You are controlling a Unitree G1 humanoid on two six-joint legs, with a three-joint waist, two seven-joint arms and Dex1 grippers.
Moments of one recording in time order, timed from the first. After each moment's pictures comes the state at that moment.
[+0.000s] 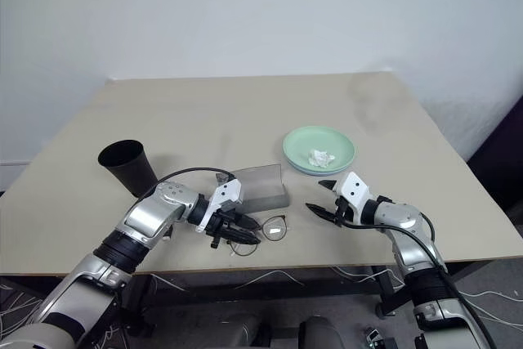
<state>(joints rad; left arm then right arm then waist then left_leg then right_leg) -0.57 0.49 -0.45 0.25 -0.19 0.47 -1.33 -0.30 -0.51 0.11 0.32 0.12 -0.09 0.91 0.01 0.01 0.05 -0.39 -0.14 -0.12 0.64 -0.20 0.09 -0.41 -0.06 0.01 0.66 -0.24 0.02</state>
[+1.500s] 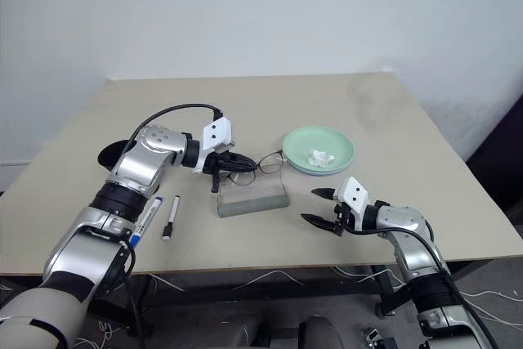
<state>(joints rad) -0.89 0.47 -0.33 0.59 -0.05 0.14 -1.24 -0.26 -0.52 0.11 0.24 0.20 -0.04 1.04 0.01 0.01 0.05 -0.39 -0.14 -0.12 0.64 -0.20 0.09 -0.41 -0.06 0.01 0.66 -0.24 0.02</state>
